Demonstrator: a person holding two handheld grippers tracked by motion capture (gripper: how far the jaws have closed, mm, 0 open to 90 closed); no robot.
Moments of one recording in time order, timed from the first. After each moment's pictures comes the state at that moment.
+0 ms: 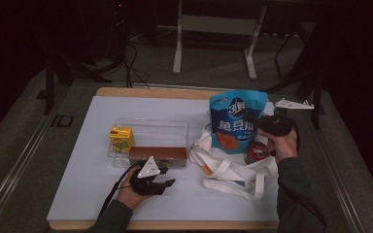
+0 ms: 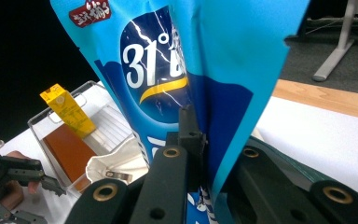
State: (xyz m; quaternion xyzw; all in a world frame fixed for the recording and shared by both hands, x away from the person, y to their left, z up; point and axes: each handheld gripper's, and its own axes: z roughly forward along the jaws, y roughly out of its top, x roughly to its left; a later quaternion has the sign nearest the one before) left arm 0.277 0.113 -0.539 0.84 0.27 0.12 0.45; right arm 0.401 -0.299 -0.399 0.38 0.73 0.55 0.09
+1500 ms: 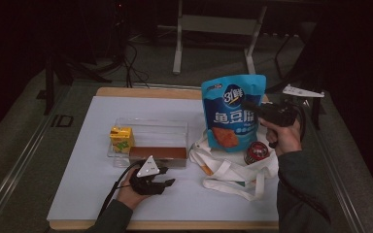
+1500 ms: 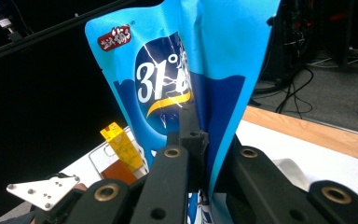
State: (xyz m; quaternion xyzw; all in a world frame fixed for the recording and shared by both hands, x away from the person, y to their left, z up) left arm 0.279 0.115 -0.539 0.84 0.28 0.11 0.45; right arm 0.389 -0.281 -0.342 0.34 0.71 0.62 0.06
